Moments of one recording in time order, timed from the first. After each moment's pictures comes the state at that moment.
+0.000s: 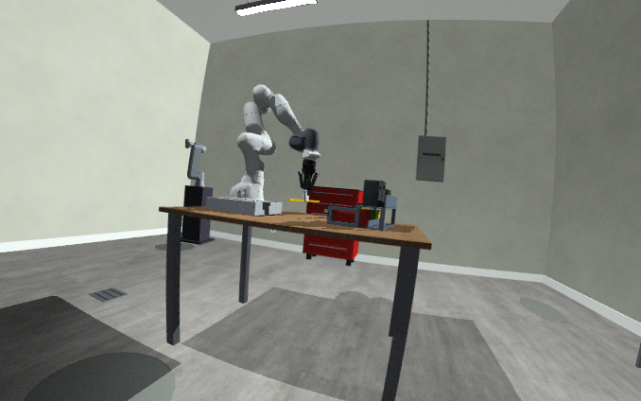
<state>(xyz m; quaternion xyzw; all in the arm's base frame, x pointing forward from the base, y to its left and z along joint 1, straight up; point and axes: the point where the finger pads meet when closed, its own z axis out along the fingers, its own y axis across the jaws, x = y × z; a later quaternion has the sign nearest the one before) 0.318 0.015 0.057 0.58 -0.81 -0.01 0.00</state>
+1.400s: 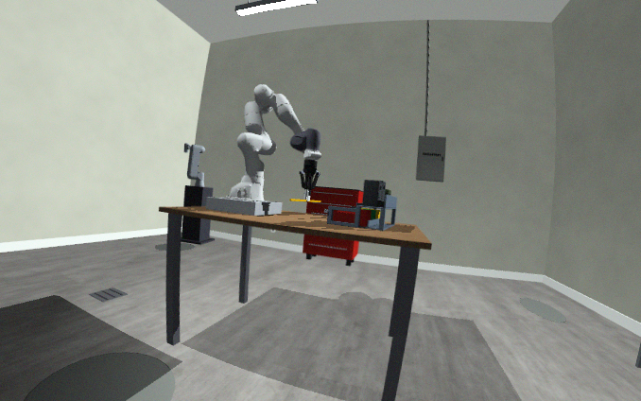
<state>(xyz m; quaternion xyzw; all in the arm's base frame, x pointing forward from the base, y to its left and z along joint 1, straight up) 0.327 0.012 0.057 0.58 -0.81 -0.01 0.00</state>
